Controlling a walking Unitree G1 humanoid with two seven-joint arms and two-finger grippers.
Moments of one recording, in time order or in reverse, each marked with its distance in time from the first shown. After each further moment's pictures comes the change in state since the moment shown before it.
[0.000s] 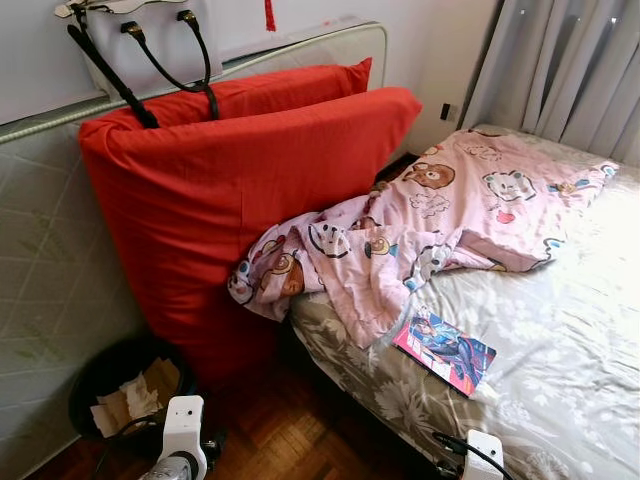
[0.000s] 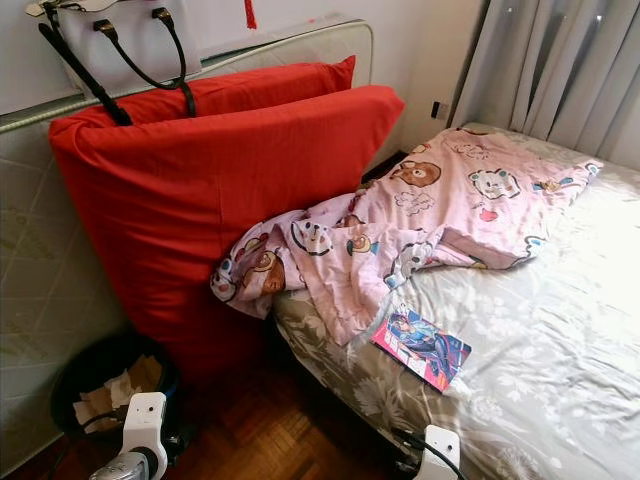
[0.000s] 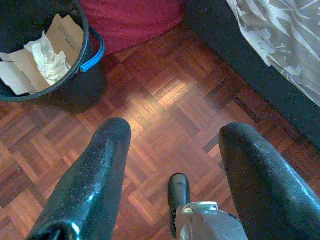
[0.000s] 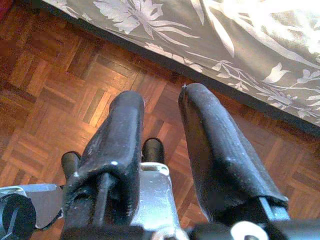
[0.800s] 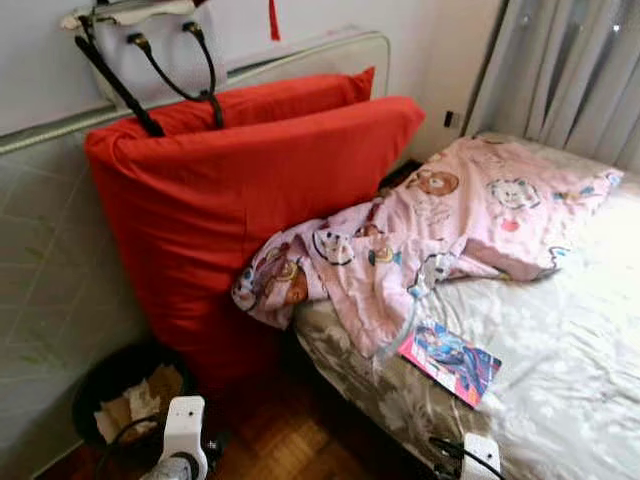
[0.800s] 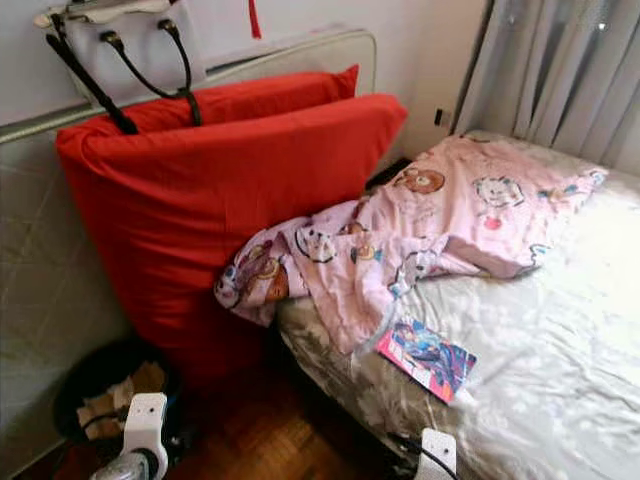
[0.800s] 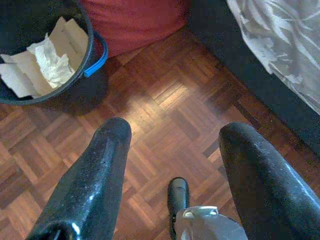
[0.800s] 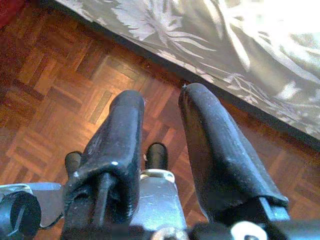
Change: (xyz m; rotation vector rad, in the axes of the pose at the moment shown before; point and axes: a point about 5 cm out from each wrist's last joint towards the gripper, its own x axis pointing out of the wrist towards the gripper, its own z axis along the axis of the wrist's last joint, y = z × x) left arm -0.001 0.000 -0.001 0.003 0.004 -0.013; right arm -0.002 0.003 -0.007 -0.031 0.007 0.016
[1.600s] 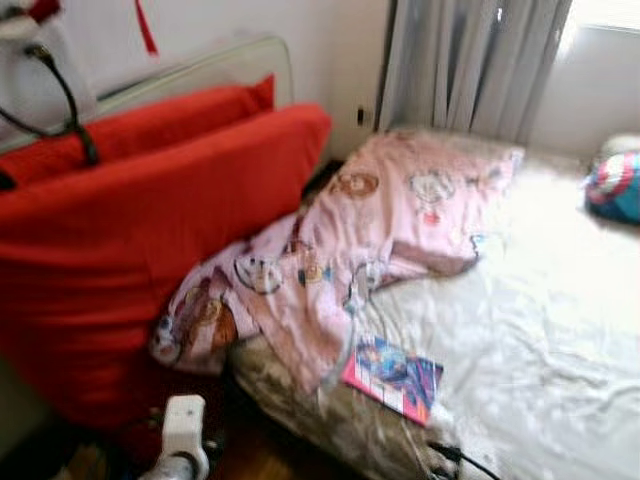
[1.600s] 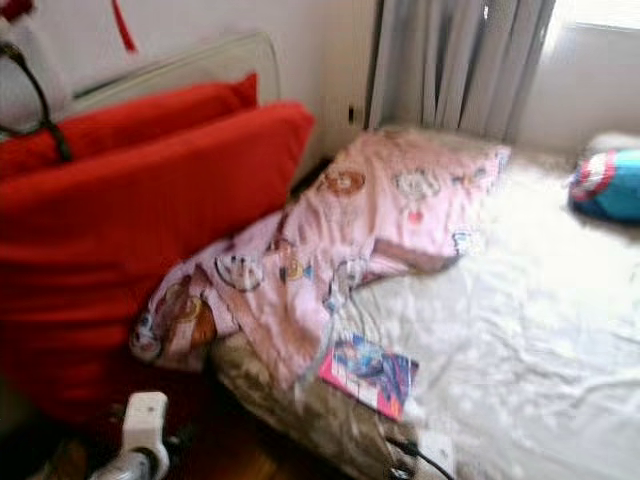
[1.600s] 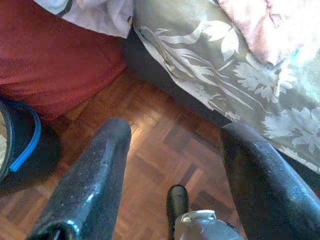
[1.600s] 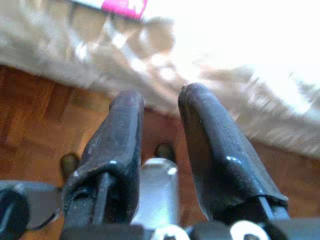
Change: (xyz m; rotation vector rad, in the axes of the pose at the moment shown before) left arm 0.001 -0.005 0.002 -0.005 -0.006 -0.005; right arm -0.002 -0.008 -0.002 -0.028 -0.019 0.004
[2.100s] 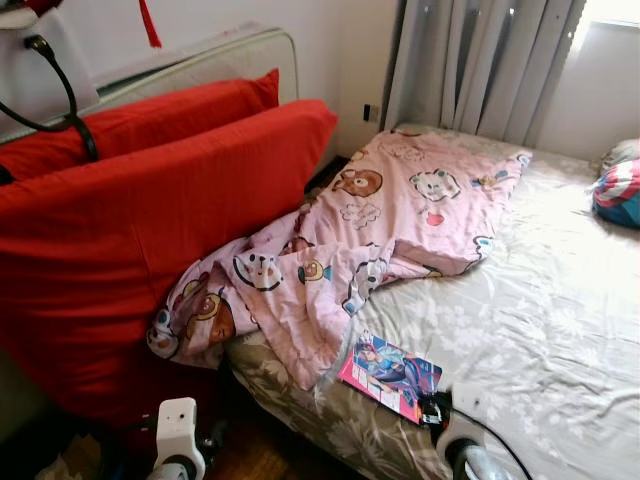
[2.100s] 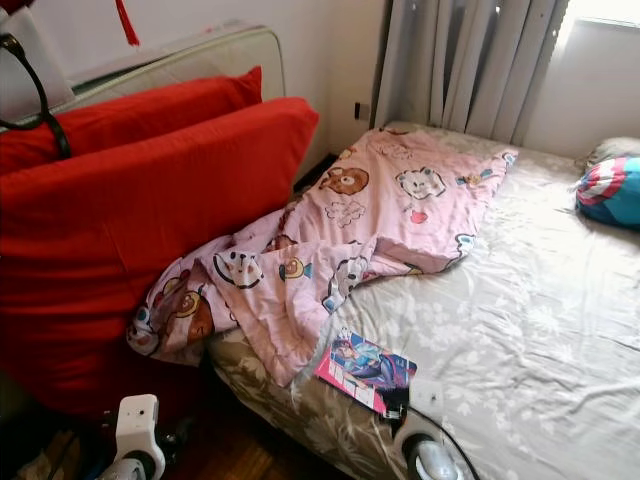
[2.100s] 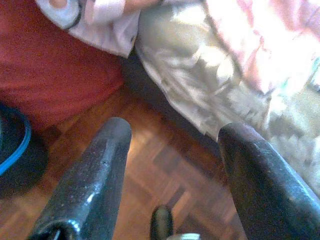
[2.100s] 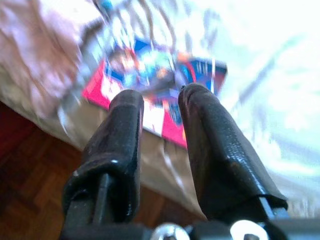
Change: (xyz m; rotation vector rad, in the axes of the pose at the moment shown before) left arm -0.008 0.005 -0.002 -0.077 -0.162 0.011; right arm 0.007 0.035 0.080 -0.066 -0.348 0.195
